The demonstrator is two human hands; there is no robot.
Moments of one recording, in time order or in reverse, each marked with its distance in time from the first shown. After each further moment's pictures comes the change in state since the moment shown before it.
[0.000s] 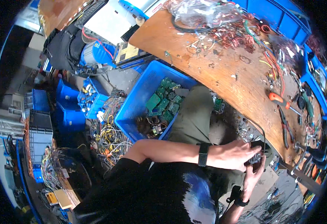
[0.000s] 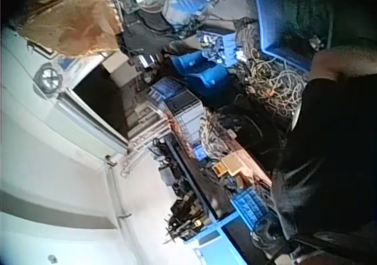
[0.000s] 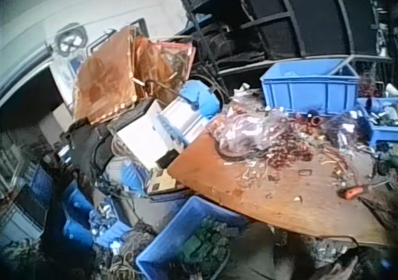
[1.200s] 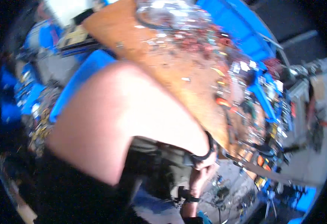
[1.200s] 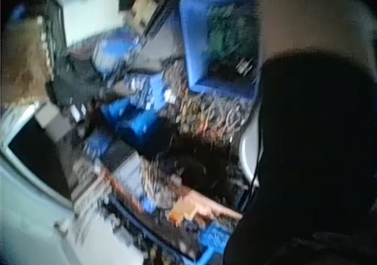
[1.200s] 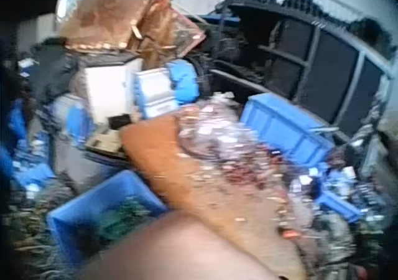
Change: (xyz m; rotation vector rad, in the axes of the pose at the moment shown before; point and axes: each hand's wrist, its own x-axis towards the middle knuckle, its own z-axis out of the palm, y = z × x) left_hand 0.130 0.015 -0.012 0.218 -0.853 0.198; right_hand -0.035 -0.030 0.039 0.440 0.184 -0.140
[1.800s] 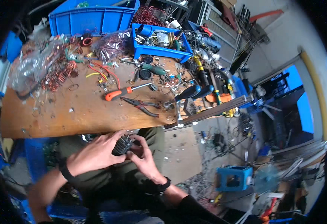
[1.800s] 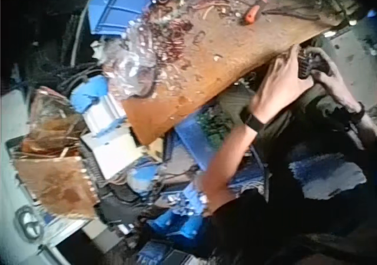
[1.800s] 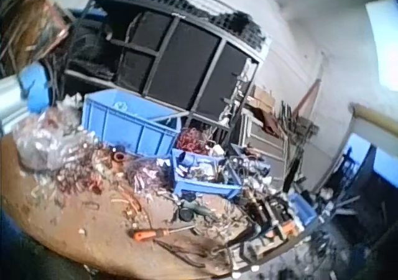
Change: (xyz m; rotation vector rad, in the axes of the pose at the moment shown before) left_hand -0.137 0.011 0.005 -0.333 0.503 -0.062; right_hand 0.011 -0.044 0.042 -0.021 -0.140 0.064
